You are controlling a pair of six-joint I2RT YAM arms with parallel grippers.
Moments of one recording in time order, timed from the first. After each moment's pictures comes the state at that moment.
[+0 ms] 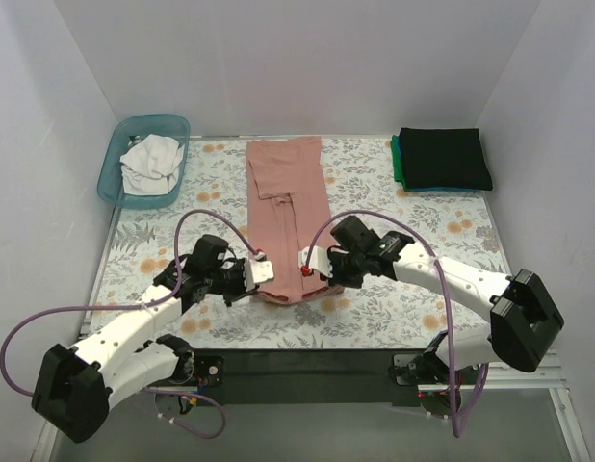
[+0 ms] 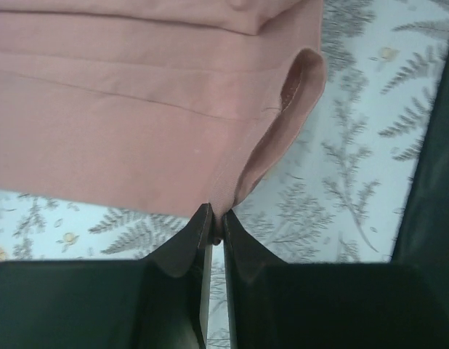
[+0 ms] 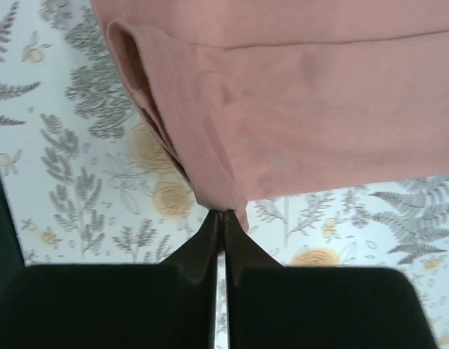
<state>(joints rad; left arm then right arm) -0.55 0.94 0.53 -0.47 0.52 0.69 0.86 1.35 0.90 -0.64 -0.27 -0.72</state>
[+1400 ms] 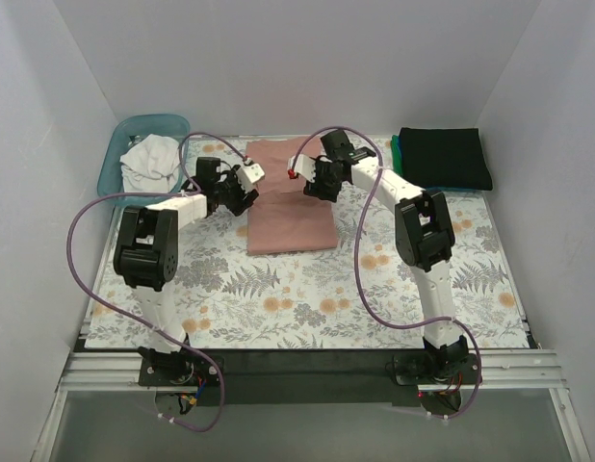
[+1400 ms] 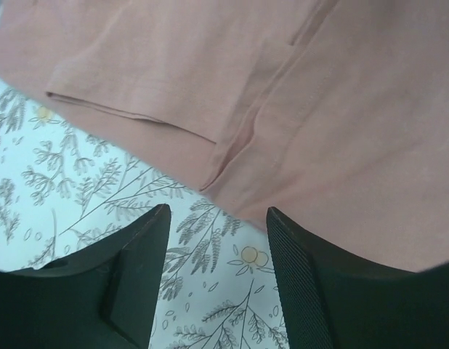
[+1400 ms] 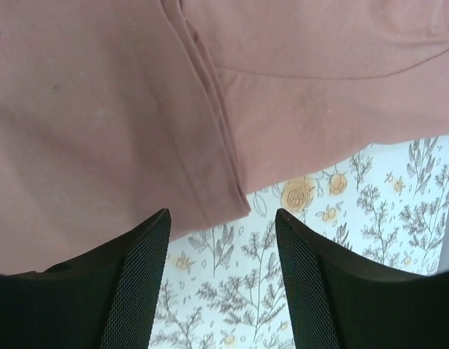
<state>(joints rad) -0.16 1.95 1.20 0.04 0.50 0.74 0.49 2.26 1.92 -0.64 -0.28 -0.99</state>
